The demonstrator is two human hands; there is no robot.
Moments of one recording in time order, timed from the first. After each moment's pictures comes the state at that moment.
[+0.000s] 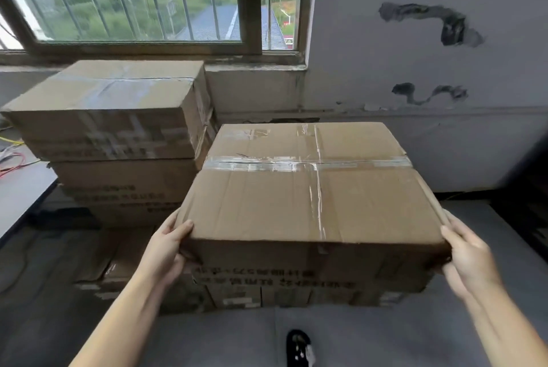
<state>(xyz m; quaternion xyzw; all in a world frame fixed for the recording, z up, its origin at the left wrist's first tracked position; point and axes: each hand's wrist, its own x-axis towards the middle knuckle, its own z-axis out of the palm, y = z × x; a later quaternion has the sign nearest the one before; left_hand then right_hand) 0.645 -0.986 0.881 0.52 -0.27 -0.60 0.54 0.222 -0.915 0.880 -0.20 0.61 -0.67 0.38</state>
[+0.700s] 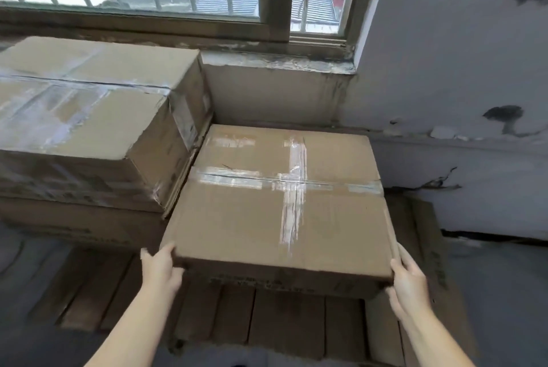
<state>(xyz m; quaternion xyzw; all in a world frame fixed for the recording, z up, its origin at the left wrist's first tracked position) 0.612 -1.279 0.782 0.63 0.05 -0.48 0.61 0.223 -1.251 0.772 -0.15 0.68 -0.54 0.48</state>
